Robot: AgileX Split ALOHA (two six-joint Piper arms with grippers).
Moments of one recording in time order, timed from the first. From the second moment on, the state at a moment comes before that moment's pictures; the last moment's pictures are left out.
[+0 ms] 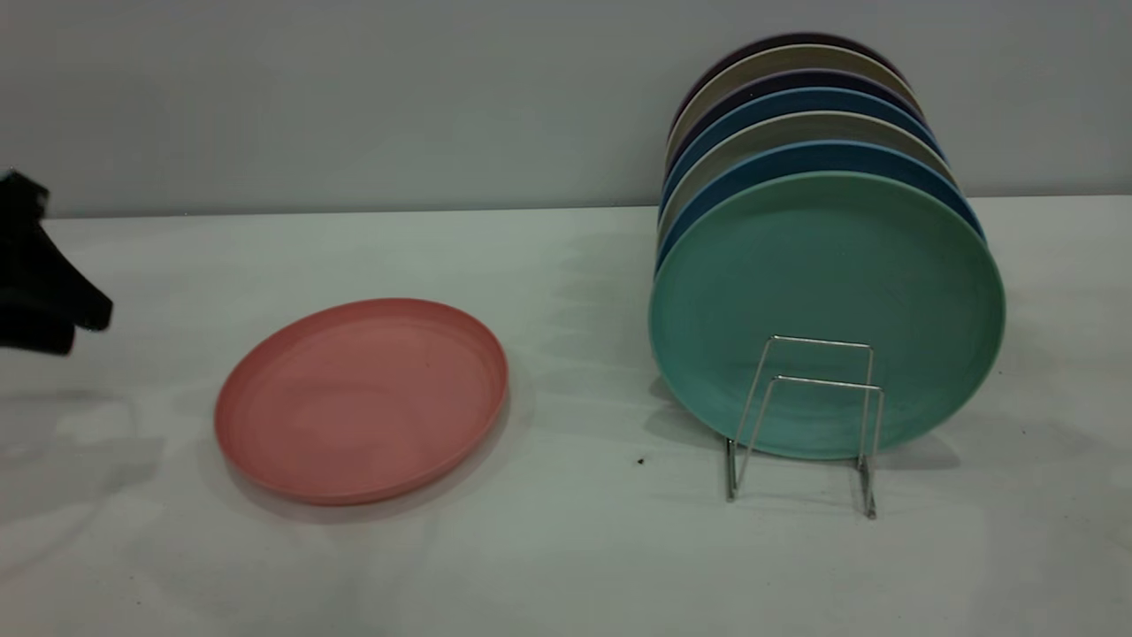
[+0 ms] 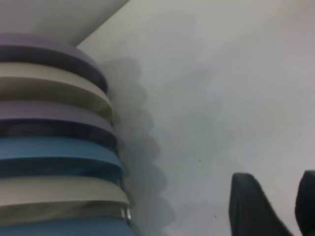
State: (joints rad) left arm 0.34 2.01 -1.03 -0.98 0.59 0.95; right arm -0.57 1.80 -0.87 1.41 0.58 -1.19
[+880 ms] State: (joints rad) left arm 0.20 2.24 -1.16 -1.08 0.48 1.03; right arm -0.57 1.88 -0.88 1.41 0.53 -1.33
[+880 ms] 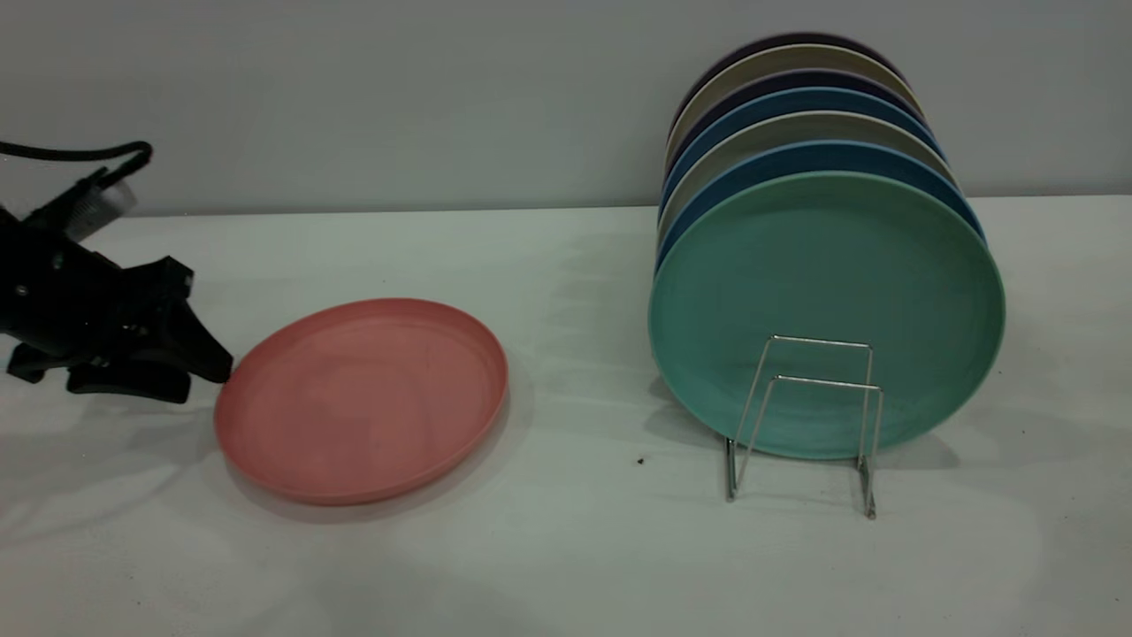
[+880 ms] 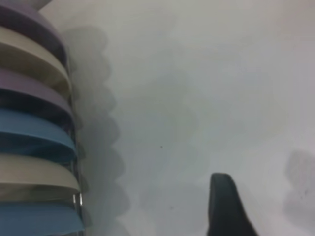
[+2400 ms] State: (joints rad) left arm 0.13 2.32 -1.20 -1.10 0.46 1.07; right arm -0.57 1.87 -0.88 1.41 0.55 -1.36
